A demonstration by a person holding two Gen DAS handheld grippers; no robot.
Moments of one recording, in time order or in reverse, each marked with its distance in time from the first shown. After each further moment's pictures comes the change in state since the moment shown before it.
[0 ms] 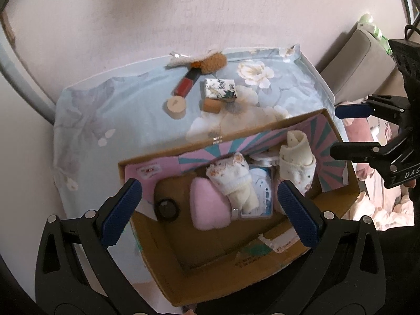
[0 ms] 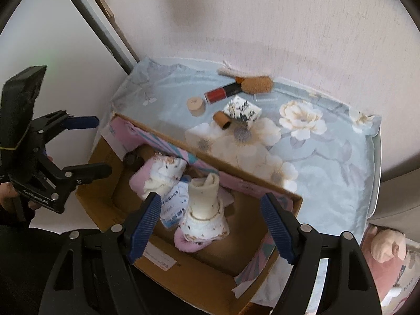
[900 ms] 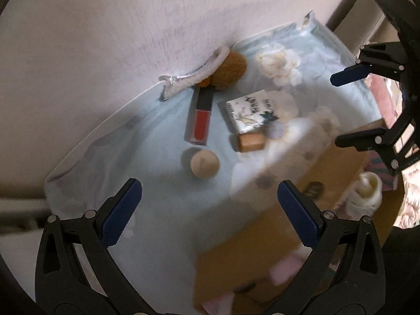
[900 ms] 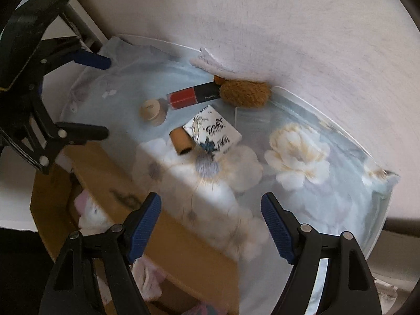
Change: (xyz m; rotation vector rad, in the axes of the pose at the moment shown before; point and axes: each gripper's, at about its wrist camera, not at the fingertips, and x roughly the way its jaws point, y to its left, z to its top) left arm 0.110 0.036 0.119 0.289 0.206 0.010; right arm 0.097 -0.056 0.091 -0.124 0.202 -0.040
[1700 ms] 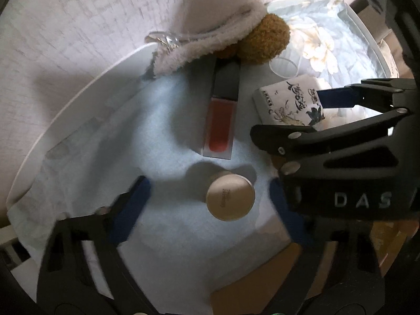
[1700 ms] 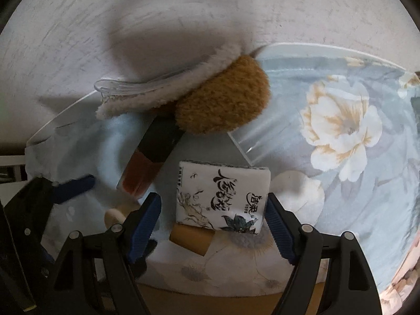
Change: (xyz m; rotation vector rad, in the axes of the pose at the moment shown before) left arm 0.083 0.029 0.015 -0.019 0.137 -0.094; right arm 0.083 -0.018 0.047 0.715 0.072 -0.039
